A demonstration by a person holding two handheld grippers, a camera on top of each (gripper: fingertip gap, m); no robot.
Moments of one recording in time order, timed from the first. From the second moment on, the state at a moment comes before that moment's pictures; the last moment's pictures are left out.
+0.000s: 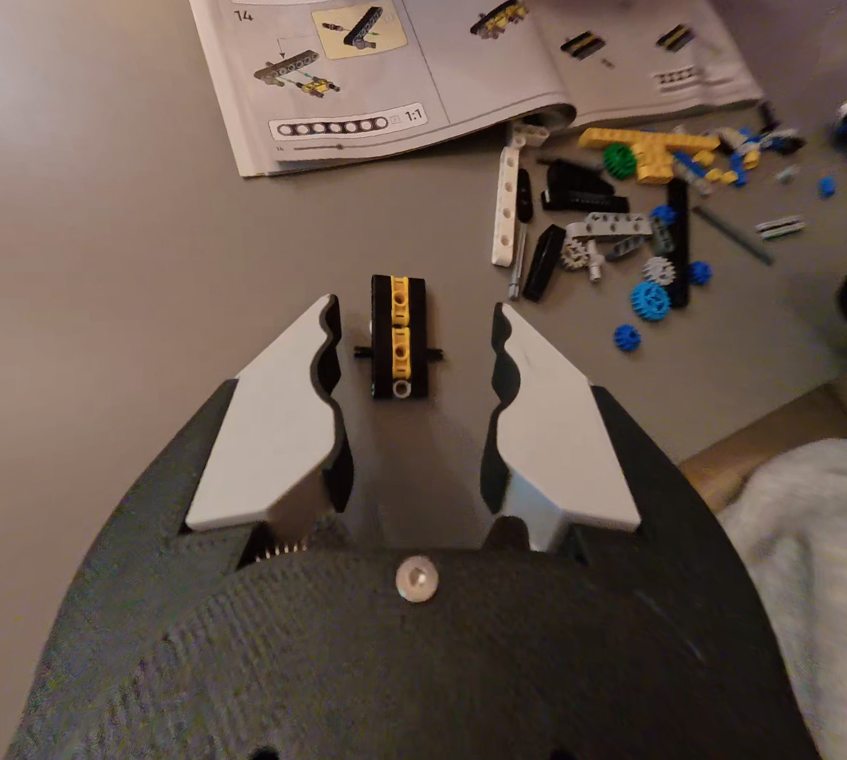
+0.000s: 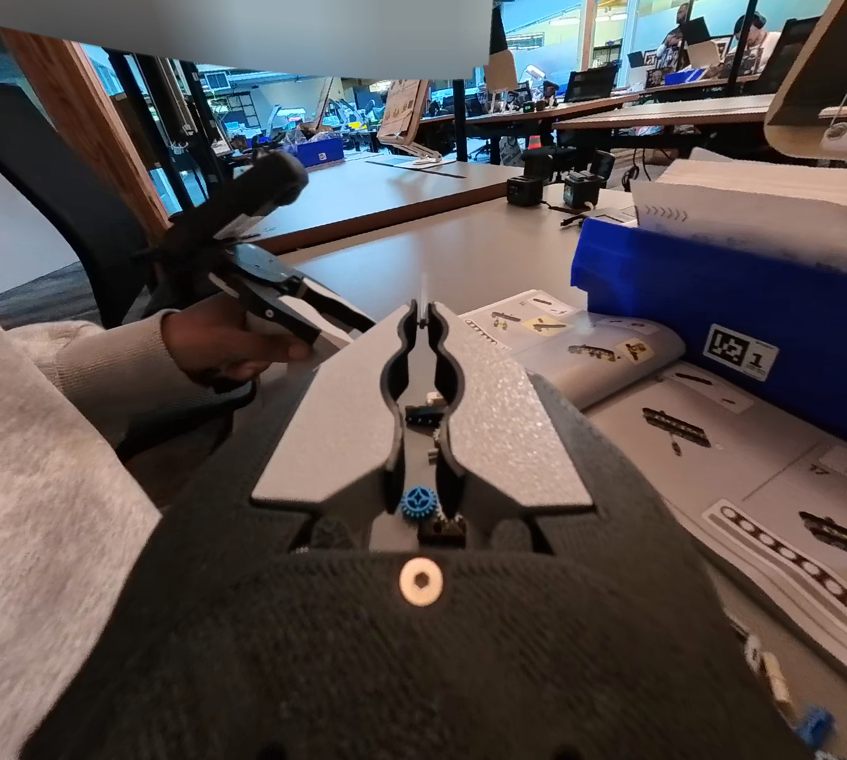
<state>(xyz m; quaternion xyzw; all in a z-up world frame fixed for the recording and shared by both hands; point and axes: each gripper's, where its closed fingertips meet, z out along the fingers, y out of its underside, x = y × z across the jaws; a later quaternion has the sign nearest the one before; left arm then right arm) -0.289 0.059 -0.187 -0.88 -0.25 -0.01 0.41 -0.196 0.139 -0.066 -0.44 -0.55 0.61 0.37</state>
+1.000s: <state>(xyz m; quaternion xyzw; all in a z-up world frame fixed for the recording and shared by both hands) -0.231 0.130 -0.126 -0.71 -0.22 -0.36 0.56 -0.188 0.137 -0.102 -0.50 -0.61 0.50 0.36</state>
